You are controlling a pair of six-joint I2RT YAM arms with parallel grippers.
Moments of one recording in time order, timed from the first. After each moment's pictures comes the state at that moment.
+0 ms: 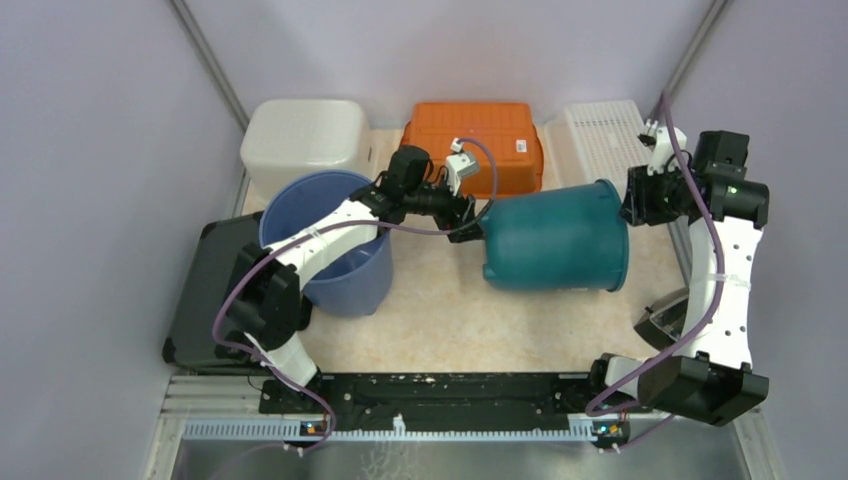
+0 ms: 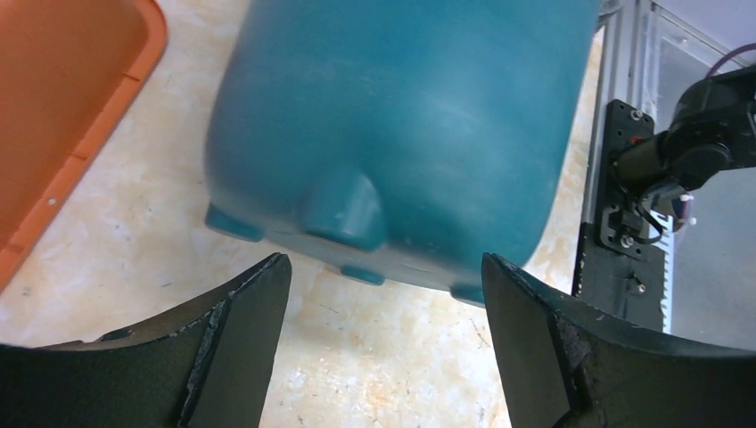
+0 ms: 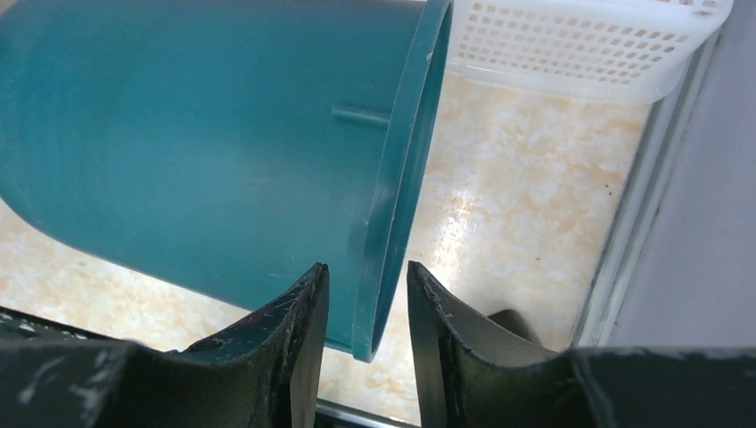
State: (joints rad) left arm -0.62 1.69 1.33 -0.15 0.73 0.01; right arm -0.28 1.23 1.50 -1.16 -0.39 -0.38
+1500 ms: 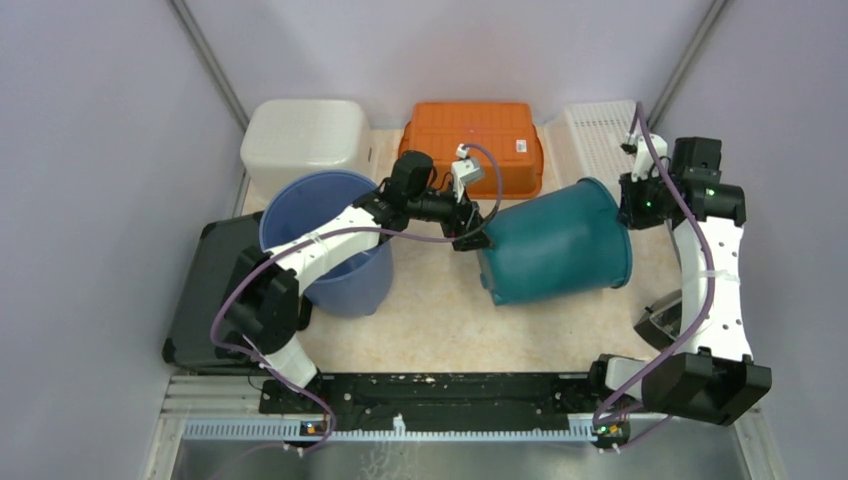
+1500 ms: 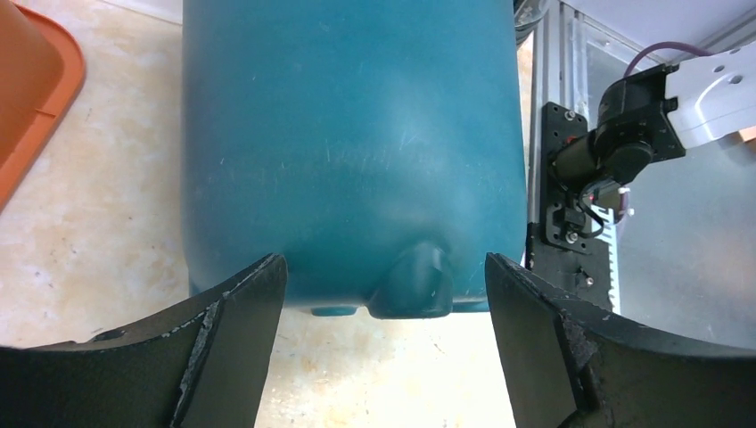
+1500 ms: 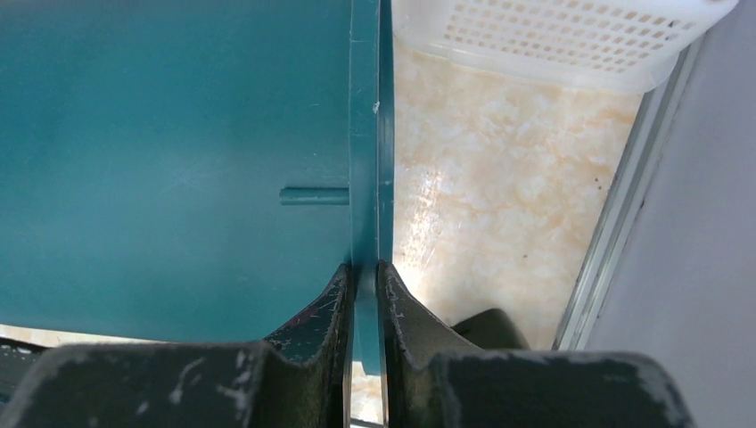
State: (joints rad) left arm -0.66 1.67 1.28 -0.06 0.81 -0.06; right arm -0.19 1.22 1.38 -1.08 -0.26 -0.38
